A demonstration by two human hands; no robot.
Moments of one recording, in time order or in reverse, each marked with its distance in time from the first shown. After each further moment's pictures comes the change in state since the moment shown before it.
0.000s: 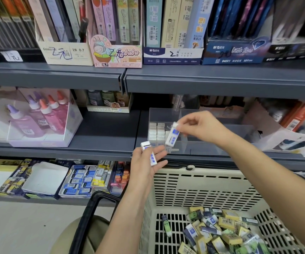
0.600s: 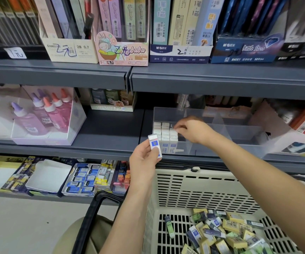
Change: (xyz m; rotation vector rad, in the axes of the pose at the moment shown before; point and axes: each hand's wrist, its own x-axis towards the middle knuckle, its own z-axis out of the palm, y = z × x) left_hand 0.005 -0.004 -0.009 0.238 0.052 0.238; right_hand 0.048 0.029 0.029 -0.556 -0.060 0.055
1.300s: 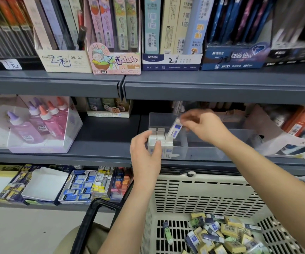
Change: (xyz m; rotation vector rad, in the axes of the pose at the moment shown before) left_hand 0.015 0.010 0.022 0.527 0.087 0.357; right_hand -0.035 -0.003 -0.041 0.369 0.255 -0.021
